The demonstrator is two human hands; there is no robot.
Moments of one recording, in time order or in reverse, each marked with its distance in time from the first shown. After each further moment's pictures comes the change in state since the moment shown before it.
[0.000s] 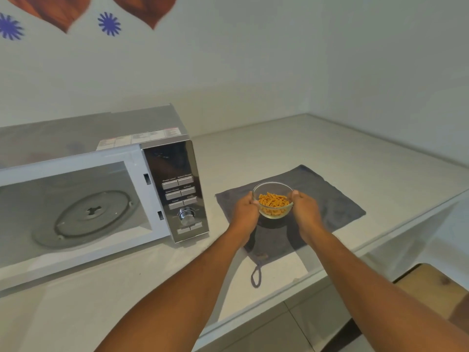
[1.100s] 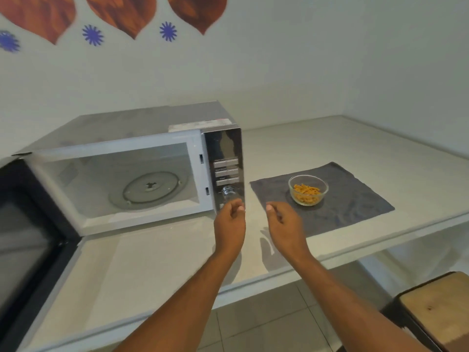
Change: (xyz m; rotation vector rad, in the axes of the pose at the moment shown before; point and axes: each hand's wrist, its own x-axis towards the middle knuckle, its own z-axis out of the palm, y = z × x) left_hand -0.129 -0.032 -0.102 -0.034 0.454 0.146; right_hand -0.165 0.012 0.045 -0.188 -0.249 -0.596
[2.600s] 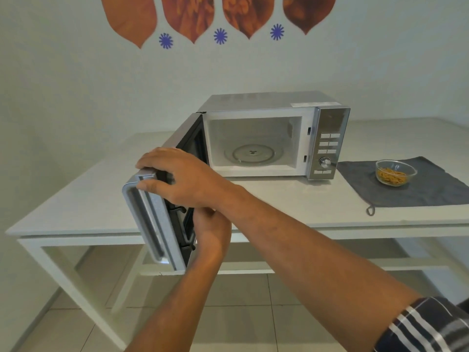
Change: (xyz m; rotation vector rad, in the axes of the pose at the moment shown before) left_hand -0.196 0.042 -0.307 -0.130 0.462 0.075; right_hand -0.219 -0.364 0.167 0.141 -0.712 -0.988
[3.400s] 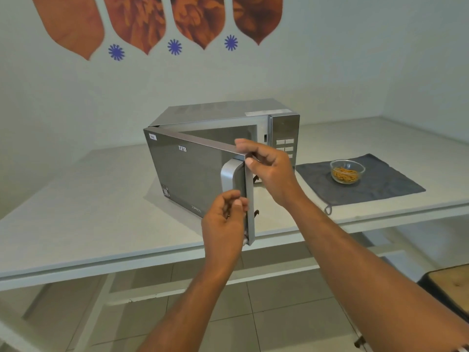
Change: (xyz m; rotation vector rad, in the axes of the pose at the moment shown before) left_hand -0.038 0.015 0.087 -0.040 -0.302 0.181; right_hand -0.139 0.098 -0.142 0.386 0.557 0.386
